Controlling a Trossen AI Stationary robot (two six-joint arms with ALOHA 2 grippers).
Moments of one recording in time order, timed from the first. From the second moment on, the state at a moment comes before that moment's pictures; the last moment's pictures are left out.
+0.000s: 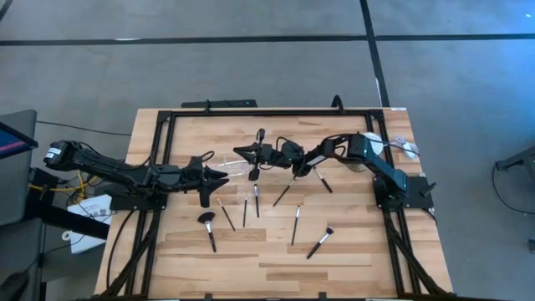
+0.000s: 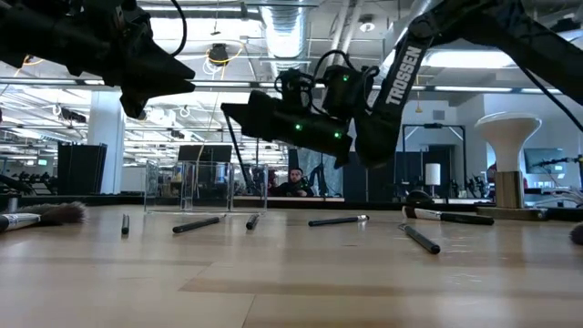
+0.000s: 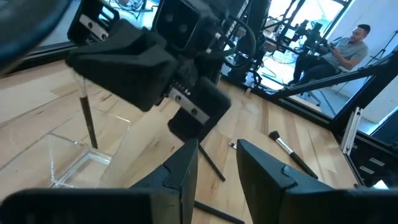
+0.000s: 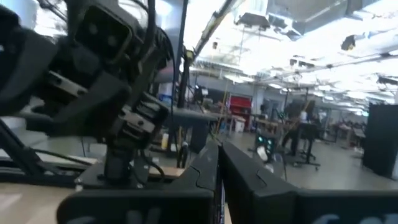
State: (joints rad) left arm -0.21 0.80 0.23 0.36 -0.39 -0.42; right arm -0.21 2.36 1.20 1.48 -0.13 -0.19
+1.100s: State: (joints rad) left arm -0.22 0.80 0.23 0.36 -0.39 -0.42; right arm -0.19 1.75 1.20 0.09 0.01 -0.19
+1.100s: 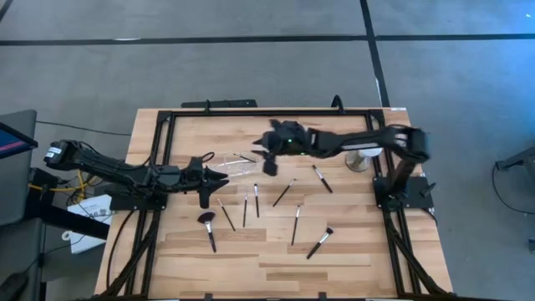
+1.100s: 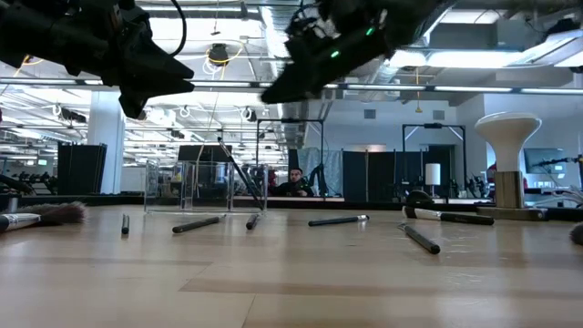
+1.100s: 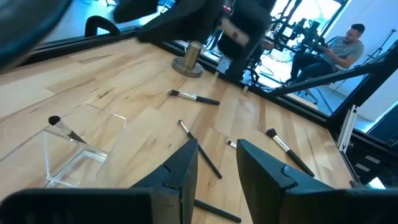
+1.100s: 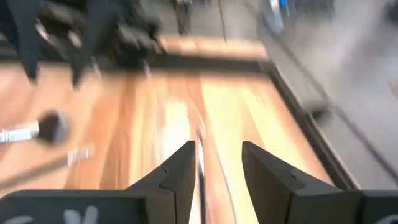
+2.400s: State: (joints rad) left arm -0.17 1.10 0.37 0.26 -0.18 -0.60; right arm -0.11 1.69 1.08 -1.03 0.32 0.44
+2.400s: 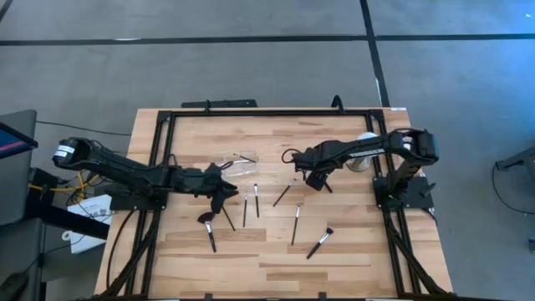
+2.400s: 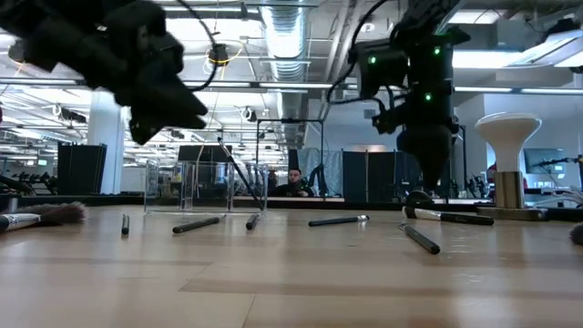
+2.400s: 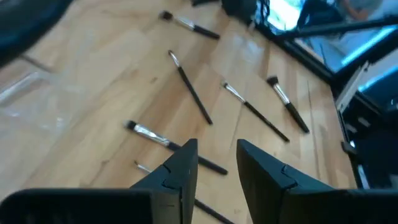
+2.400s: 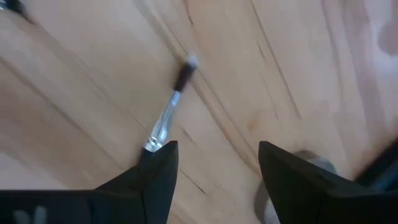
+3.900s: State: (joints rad) left arm -0.19 1.10 0.53 -0.11 -0.20 -0.65; right arm -0.21 1.68 0.85 -0.57 0.25 0.39
